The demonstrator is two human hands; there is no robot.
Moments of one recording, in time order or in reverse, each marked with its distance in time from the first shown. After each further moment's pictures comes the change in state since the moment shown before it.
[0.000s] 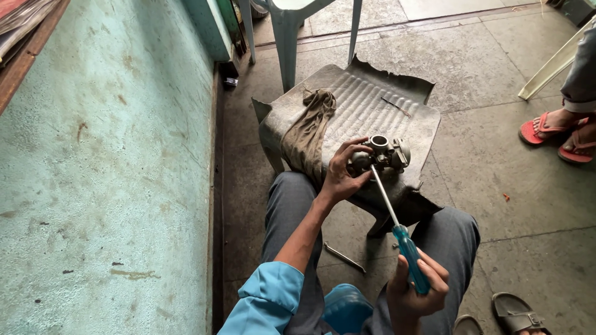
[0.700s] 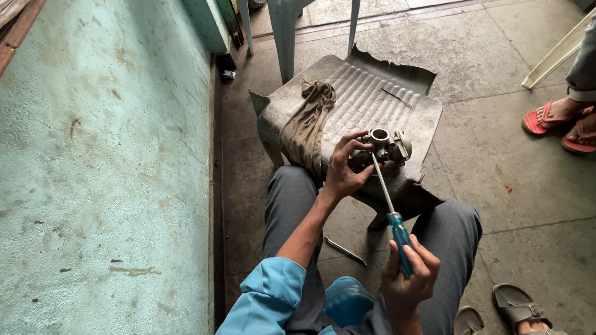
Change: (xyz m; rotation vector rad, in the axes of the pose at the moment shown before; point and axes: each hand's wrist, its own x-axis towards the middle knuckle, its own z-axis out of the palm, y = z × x) left_hand -0.005 -0.001 0.009 0.057 0.094 0.066; right_hand -0.002 -0.001 0.007 -0.188 -0.094 -0.115
